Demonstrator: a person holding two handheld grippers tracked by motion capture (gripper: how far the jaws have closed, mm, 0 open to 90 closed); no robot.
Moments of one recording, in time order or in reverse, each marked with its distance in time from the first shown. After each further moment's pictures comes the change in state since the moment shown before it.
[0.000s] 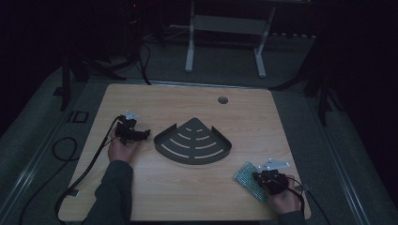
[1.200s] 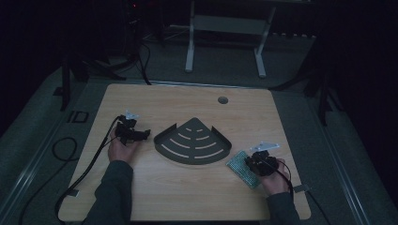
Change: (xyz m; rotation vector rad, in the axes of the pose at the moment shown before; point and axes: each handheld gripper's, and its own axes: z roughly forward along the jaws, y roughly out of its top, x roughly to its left) left arm 0.000 0.000 0.000 0.000 0.000 0.000; right arm -0.009 0.051 0.022 -0.001 -0.009 0.041
